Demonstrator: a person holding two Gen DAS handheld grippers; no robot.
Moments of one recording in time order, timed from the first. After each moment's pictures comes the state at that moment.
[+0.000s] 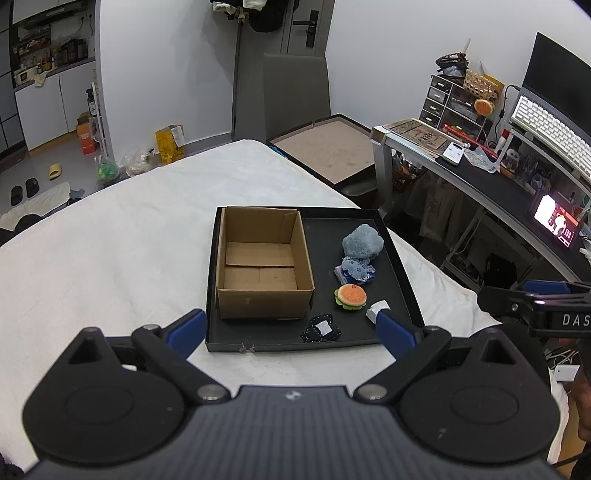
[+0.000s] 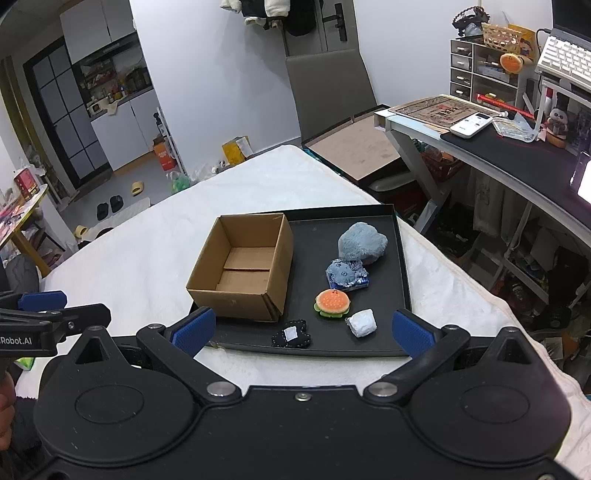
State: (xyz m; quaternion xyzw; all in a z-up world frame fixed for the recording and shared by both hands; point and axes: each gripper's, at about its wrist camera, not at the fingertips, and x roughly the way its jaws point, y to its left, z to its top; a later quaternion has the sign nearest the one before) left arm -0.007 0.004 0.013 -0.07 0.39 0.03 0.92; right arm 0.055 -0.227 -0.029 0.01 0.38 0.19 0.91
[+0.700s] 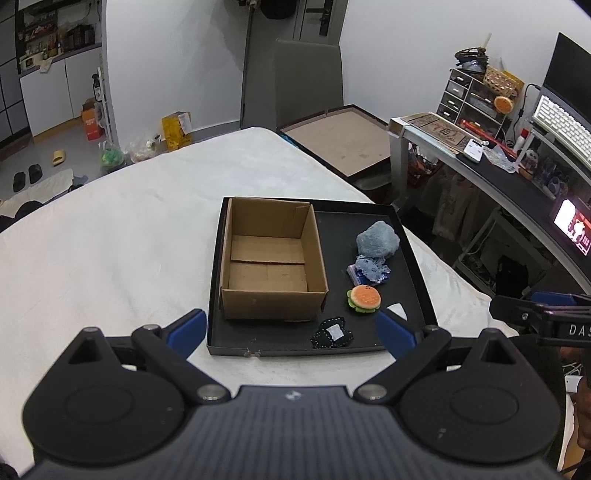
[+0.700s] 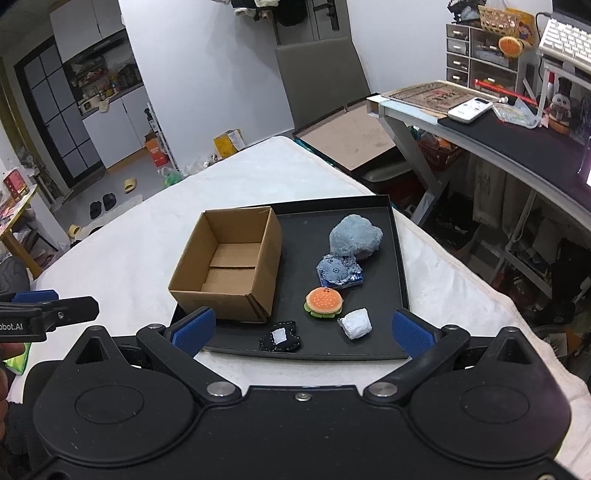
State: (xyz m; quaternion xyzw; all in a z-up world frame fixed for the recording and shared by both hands) left arm 0.029 0.016 -0.019 -0.09 0.41 0.04 0.91; right arm 0.080 -0.230 -0.052 0.01 0.39 0.18 0.90
